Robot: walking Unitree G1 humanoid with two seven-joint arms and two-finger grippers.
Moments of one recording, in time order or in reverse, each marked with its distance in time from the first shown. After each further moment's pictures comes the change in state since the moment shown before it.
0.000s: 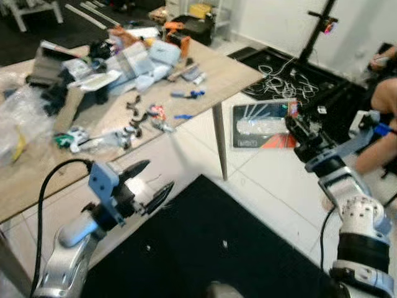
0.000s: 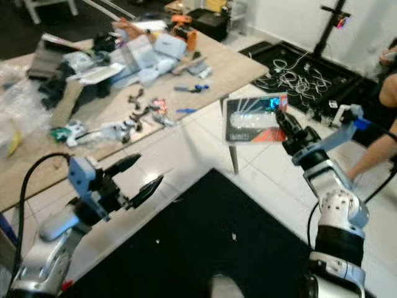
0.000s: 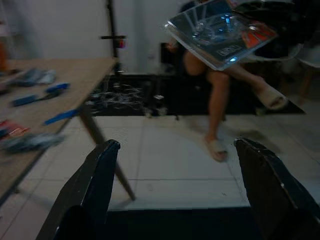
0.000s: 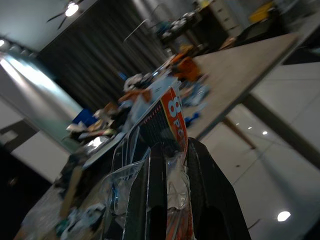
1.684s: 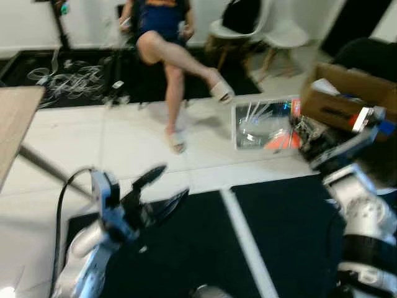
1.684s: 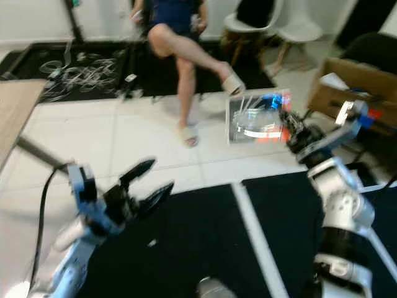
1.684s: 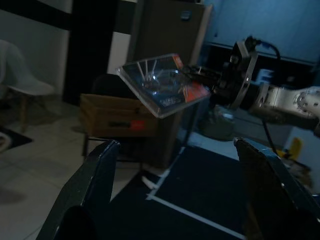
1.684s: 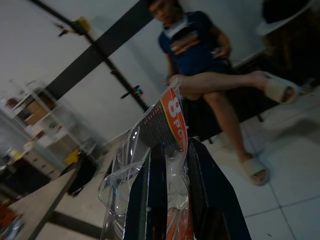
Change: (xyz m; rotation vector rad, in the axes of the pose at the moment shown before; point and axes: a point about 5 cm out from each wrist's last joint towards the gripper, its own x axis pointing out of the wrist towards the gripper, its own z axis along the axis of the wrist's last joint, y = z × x) left arm -0.001 -0.027 0.000 -0.250 -0.218 -0.123; right arm -0.001 -0.001 0.001 -0.034 0.005 0.013
